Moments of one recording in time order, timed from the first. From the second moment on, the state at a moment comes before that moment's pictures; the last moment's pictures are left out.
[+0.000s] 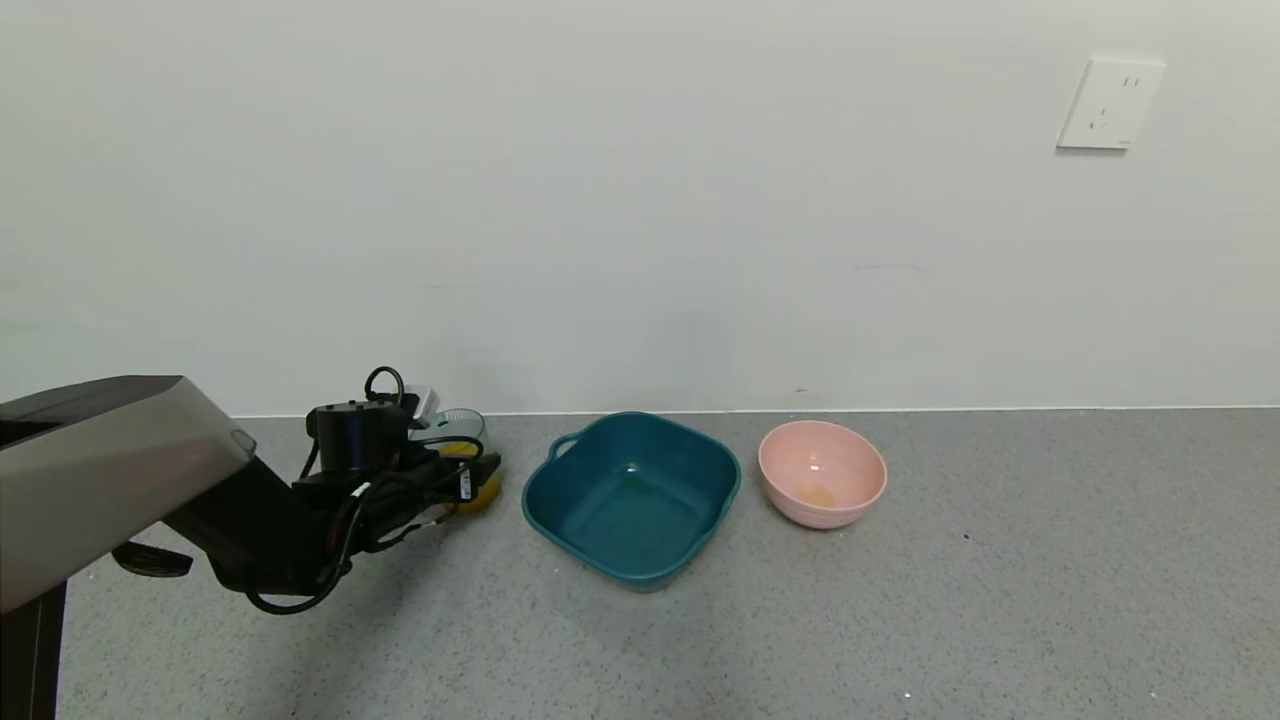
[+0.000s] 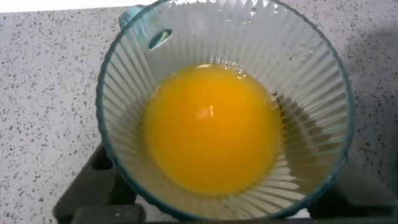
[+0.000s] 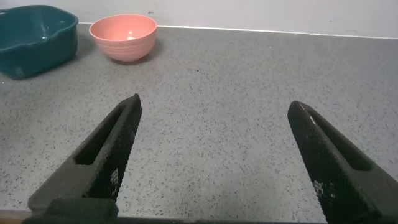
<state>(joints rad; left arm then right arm) -0.04 2.26 -0.92 -0.90 -0.02 -0.01 0.00 0.00 0.00 0.00 0.01 0.00</state>
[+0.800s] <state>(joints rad) -0.04 2.25 -0.91 -0.88 -0.02 -0.01 0.00 0.00 0.00 0.00 0.01 0.00</state>
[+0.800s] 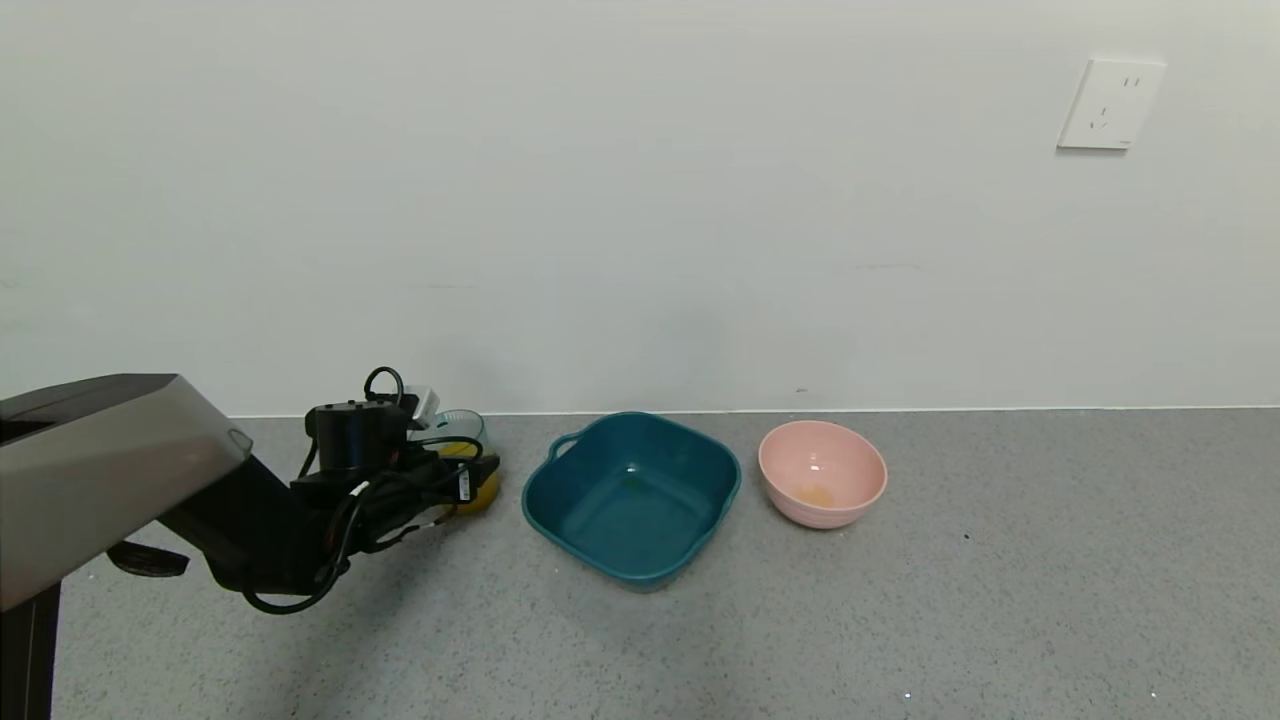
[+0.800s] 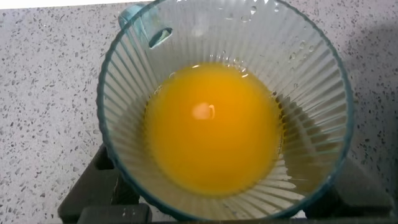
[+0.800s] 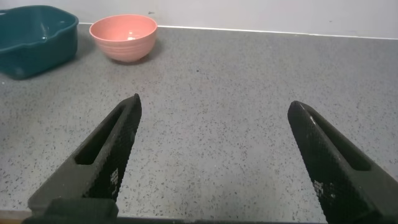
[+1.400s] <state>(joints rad) -0.04 2.16 -0.93 -0.81 -0.02 0.04 0.00 0.00 0.00 0.00 0.01 0.00</state>
